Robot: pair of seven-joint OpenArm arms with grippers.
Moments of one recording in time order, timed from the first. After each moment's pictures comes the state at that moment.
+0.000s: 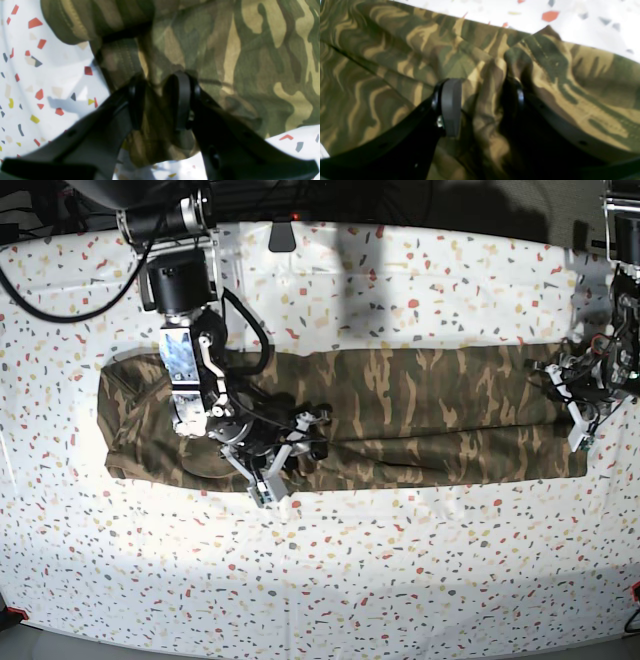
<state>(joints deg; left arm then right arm) -4.5 -29.0 -1.6 74.3 -19.1 -24.5 53.5 17.5 3.2 -5.4 60.3 13.8 34.0 -31.4</state>
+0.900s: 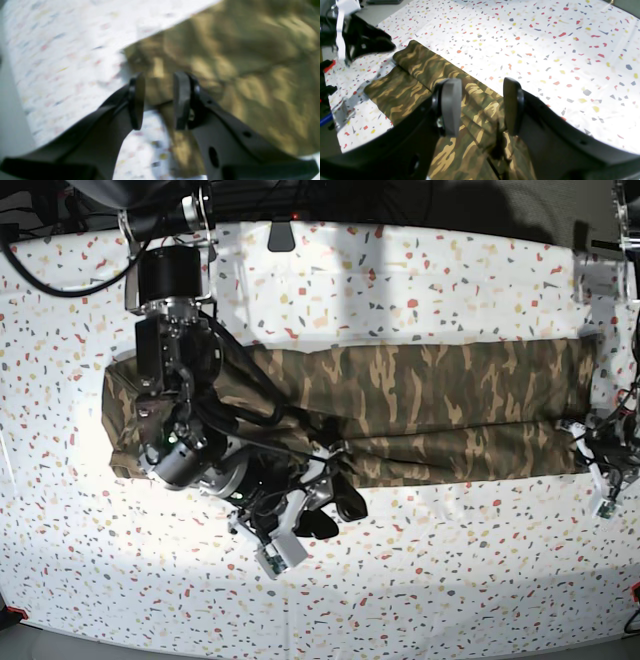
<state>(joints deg) -14.4 -32.4 -1.3 82.3 -16.6 -21.2 56.5 16.8 3.2 -6.0 94.9 28.4 34.0 -49.9</state>
